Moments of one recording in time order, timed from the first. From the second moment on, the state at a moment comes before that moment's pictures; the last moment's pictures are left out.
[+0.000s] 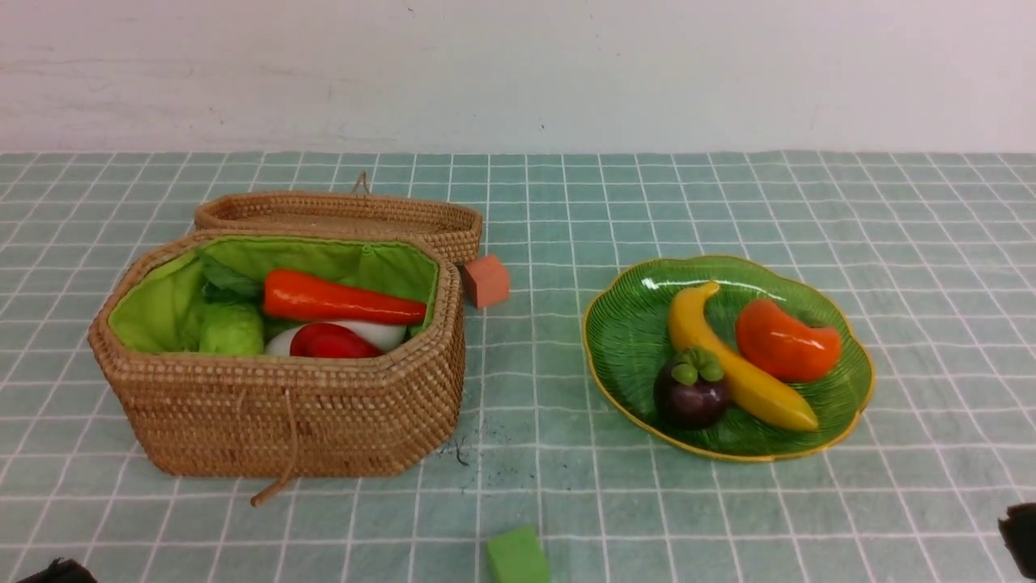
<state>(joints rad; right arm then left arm) 0.77 0.85 -1.08 0.01 1.27 0.31 -0.77 0.01 -0.21 0.39 0.35 -0.61</state>
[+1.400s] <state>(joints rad) 0.02 -0.01 0.02 0.00 0.39 0.00 -0.77 0.01 -0.18 0.39 0.37 -0.60</state>
